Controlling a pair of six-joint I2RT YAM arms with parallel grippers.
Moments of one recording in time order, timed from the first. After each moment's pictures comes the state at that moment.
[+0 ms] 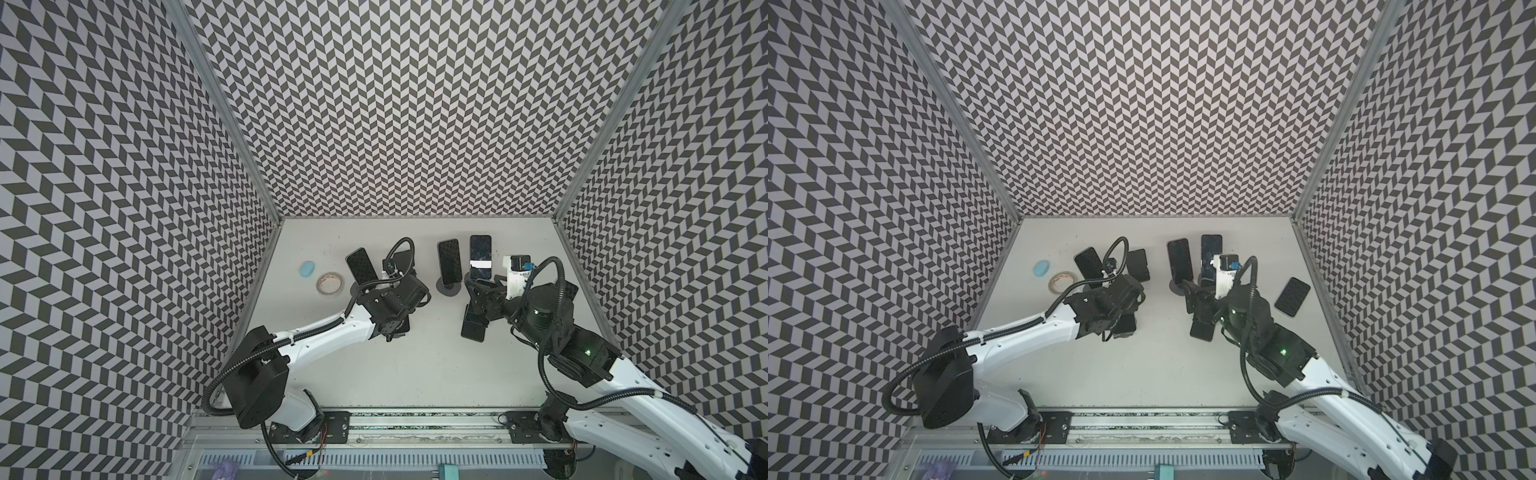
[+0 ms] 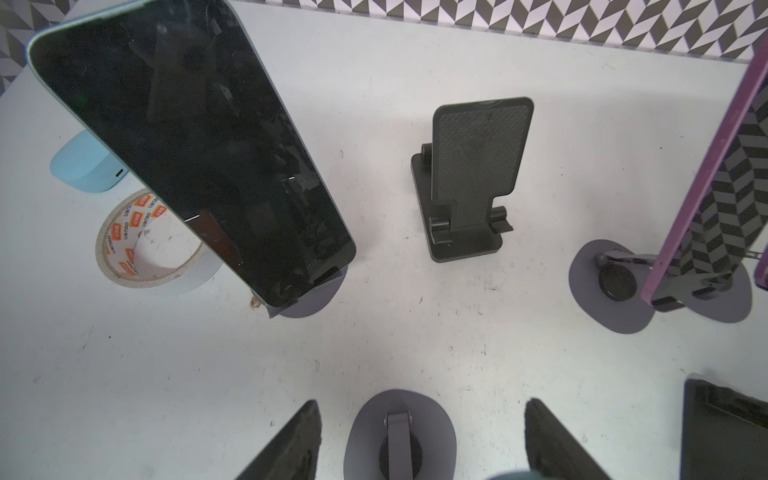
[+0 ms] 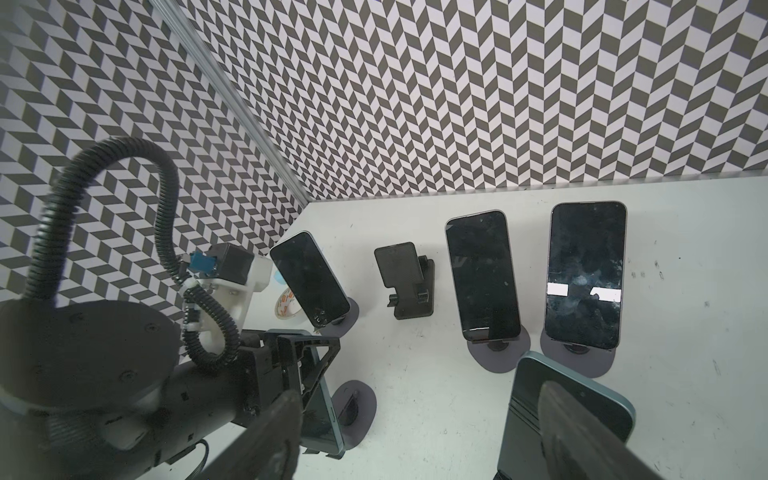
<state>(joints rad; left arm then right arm) -0.89 1.47 1.04 -0.50 -0.62 -0.78 0.75 0.79 0.80 -0.30 0.27 0.42</state>
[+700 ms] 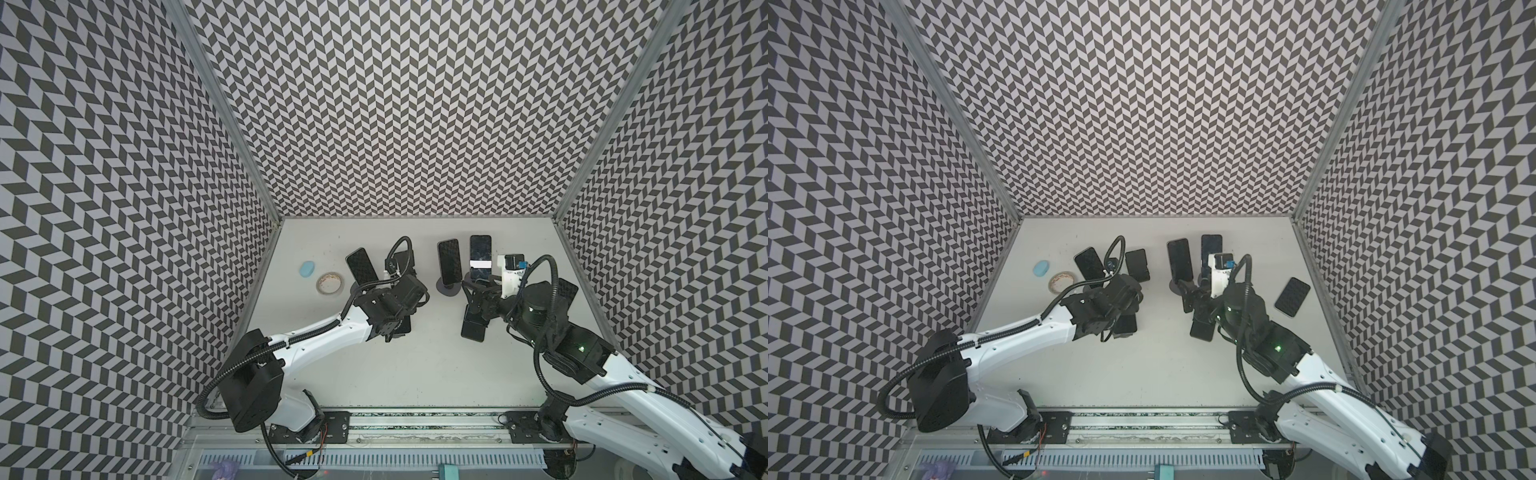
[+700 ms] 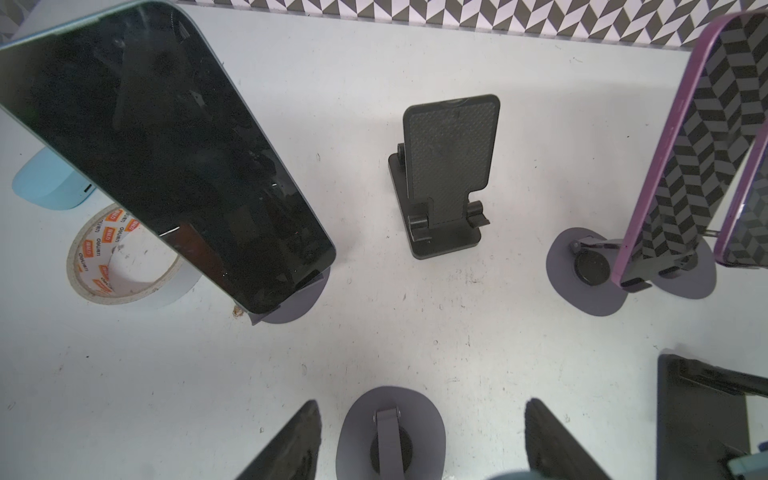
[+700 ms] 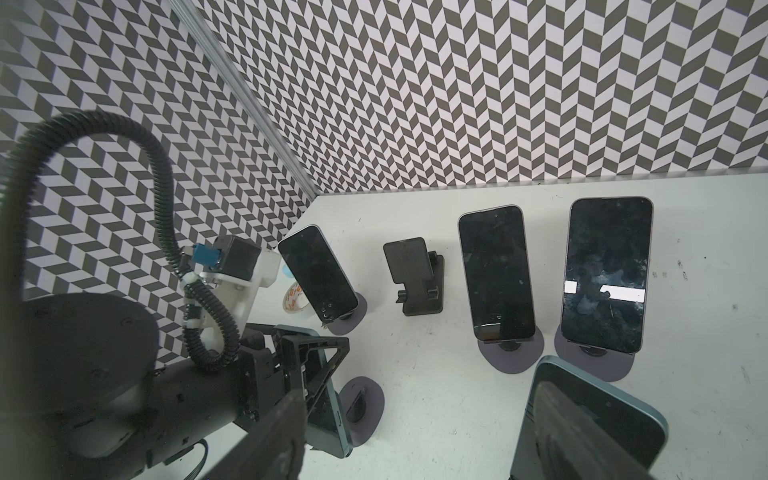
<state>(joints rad) -0.89 1.44 1.02 -0.47 -0.57 -0.72 0.75 0.82 0.80 -0.27 0.23 0.42</state>
